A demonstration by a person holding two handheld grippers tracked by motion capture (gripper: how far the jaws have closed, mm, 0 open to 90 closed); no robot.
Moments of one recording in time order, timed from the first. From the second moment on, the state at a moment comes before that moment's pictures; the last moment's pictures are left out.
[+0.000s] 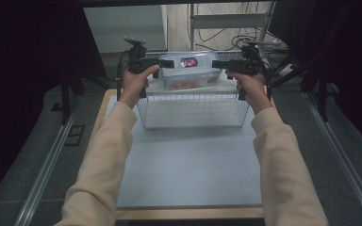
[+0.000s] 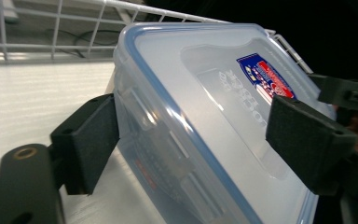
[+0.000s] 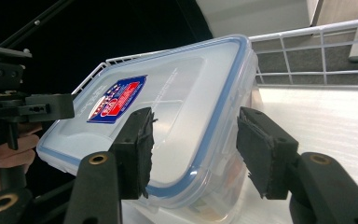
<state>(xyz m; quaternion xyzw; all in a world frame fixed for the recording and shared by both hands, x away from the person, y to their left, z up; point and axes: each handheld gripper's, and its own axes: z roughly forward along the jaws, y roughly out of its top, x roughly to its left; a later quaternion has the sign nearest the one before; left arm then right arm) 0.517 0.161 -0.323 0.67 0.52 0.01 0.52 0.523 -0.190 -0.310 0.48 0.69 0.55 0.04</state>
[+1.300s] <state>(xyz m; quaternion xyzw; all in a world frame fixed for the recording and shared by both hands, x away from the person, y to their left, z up) 0.341 0.177 -0.362 0.71 0.43 0.04 0.56 0.376 -0.238 -0.350 0.34 0.75 0.56 0.09</state>
